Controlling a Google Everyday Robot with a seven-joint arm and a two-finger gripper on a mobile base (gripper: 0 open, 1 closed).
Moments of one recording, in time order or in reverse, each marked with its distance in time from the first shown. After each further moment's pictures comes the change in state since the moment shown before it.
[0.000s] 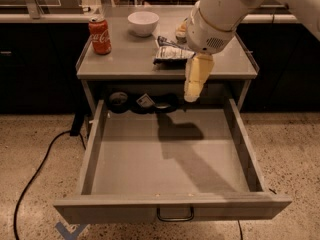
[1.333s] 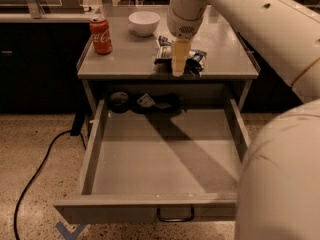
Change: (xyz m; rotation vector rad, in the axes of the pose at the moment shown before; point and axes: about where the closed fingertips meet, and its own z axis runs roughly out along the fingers) arm 0.023 -0.121 0.073 0.089 0.178 -0.021
